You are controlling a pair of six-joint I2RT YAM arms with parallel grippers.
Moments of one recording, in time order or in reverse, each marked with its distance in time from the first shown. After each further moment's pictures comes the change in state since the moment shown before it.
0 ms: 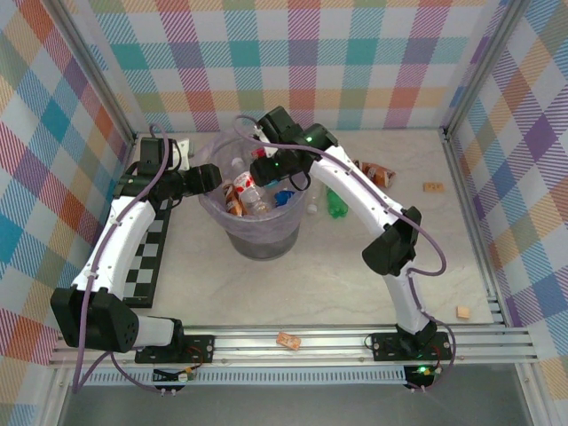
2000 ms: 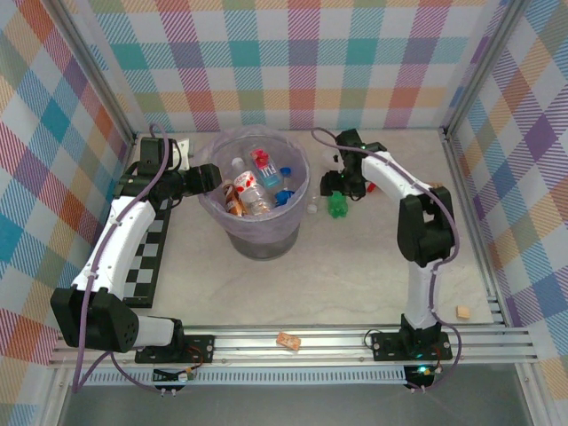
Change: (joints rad) left arm 0.000 0.000 0.000 0.000 -0.005 0.000; right arm -0.440 -0.074 -0.719 0.322 -0.100 0.088
